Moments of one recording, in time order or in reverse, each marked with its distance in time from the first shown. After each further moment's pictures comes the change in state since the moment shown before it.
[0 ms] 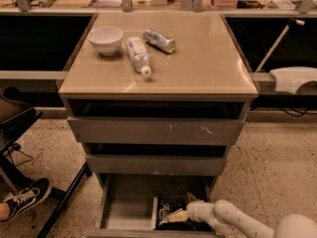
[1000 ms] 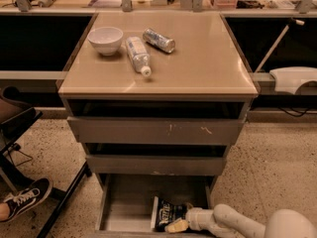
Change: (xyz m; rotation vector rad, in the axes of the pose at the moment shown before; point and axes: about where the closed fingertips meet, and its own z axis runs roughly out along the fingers) arm 0.048 0.041 0.003 -0.143 0.095 0.097
